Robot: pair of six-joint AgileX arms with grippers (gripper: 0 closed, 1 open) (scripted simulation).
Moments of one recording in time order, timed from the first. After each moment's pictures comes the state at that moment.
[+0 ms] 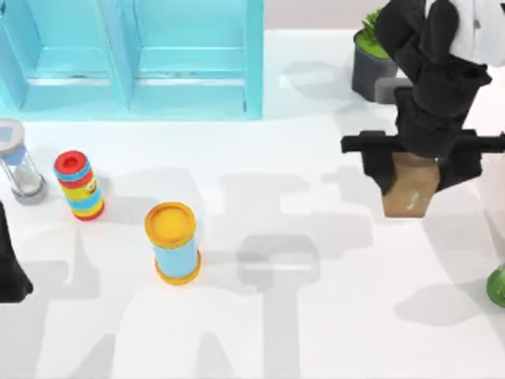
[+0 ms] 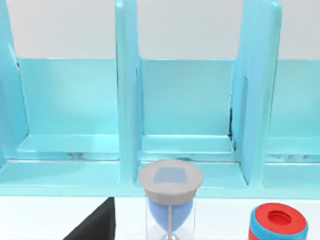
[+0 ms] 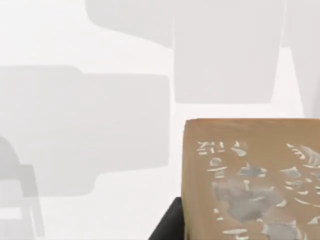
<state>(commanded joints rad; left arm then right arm) 0.00 0.00 0.00 0.00 0.00 0.00 0.40 2.05 1.63 -1.14 0.00 0.42</state>
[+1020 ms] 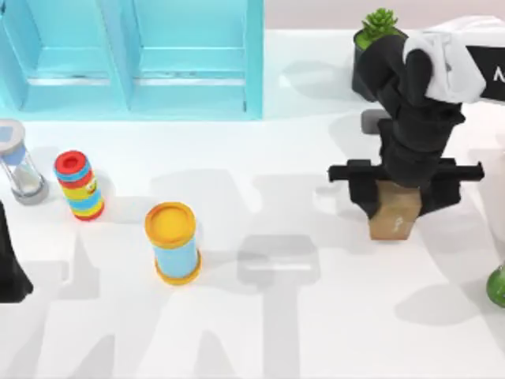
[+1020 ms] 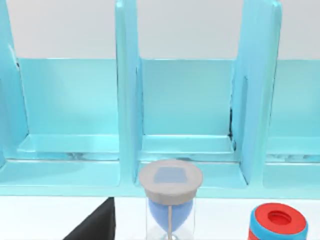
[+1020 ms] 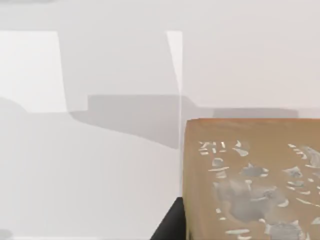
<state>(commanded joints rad) 0.00 0.00 0.00 0.00 0.00 0.00 0.41 2.12 1.52 -0.97 0.00 0.43</state>
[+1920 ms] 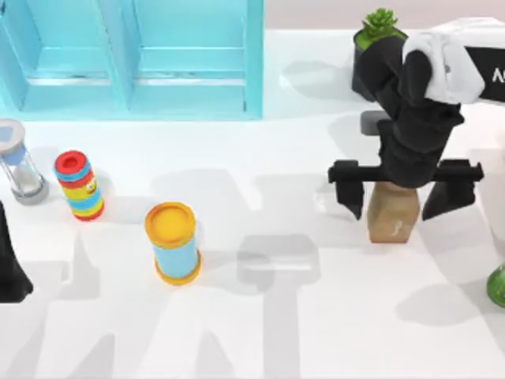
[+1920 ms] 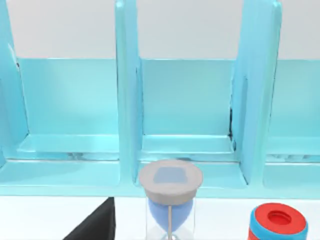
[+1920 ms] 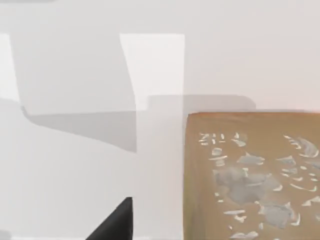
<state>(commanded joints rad) 0.00 0.00 0.00 0.00 0.00 0.00 0.41 2.12 1.52 -0.97 0.00 0.43</state>
